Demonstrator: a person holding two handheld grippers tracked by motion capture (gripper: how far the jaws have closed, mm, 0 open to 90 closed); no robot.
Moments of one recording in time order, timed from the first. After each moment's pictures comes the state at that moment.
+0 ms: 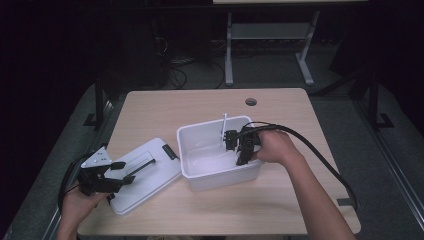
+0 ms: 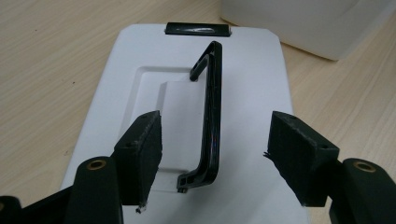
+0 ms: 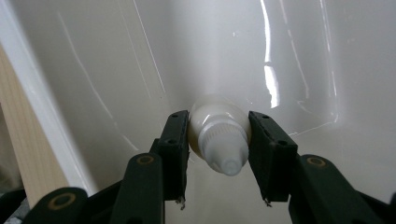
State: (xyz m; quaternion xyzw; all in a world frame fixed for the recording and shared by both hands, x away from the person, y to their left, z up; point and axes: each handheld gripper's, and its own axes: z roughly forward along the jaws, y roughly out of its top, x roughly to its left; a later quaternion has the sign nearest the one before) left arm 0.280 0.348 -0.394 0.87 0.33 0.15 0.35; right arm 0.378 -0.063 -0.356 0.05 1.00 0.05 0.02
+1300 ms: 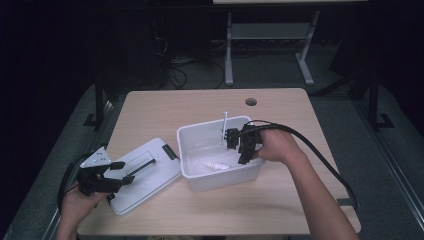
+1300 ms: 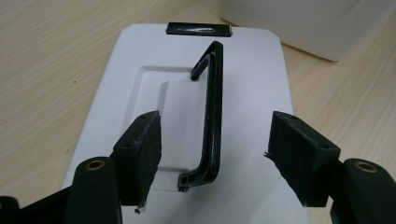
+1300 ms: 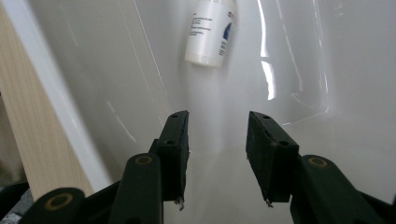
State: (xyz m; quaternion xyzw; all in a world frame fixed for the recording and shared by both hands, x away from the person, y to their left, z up) left arm 0.280 0.349 -0.394 0.87 0.33 0.15 0.35; right arm 0.376 -0.067 -0.344 0.05 1.00 0.04 0.03
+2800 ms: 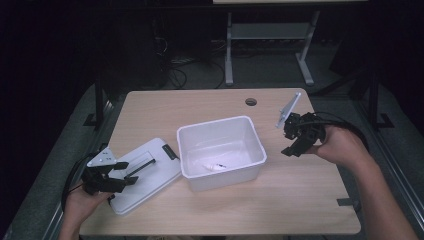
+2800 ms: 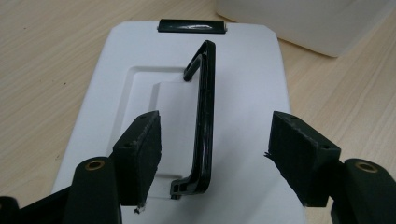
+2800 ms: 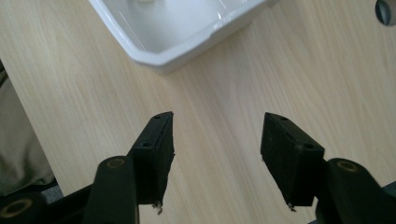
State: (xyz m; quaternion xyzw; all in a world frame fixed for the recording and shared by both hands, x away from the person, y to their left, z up) left arm 0.283 0.337 -0.395 0.88 0.32 0.14 0.33; right arm 0.347 -0.200 -0.288 0.19 0.97 0.12 0.09
